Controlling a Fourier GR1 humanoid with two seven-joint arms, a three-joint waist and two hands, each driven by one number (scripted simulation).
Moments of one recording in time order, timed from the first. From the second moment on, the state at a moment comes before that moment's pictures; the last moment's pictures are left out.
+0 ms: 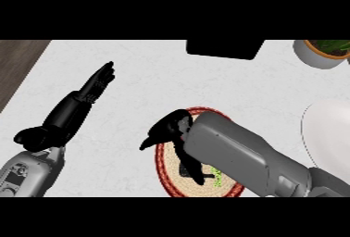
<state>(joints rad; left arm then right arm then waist) -0.30 0.44 -0.26 -1.59 0.19 -0.03 -0.04 -1.01 -0.13 0.91 -1.05 -0.02 0.92 0.34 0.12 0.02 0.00</state>
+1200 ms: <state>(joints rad) -0.29 0.41 -0.24 -1.58 0.15 -0.04 -0.05 -1.36 0.00 1.07 -0.52 -0.10 1.13 0.28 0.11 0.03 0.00</state>
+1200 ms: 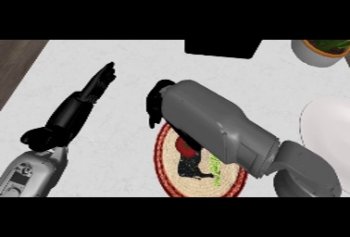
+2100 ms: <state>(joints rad) -0.26 0.39 -0.22 -1.62 0.13 -0.04 -0.03 -1.25 0.00 1.27 -0.56 -0.03 1.13 0.20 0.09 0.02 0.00</state>
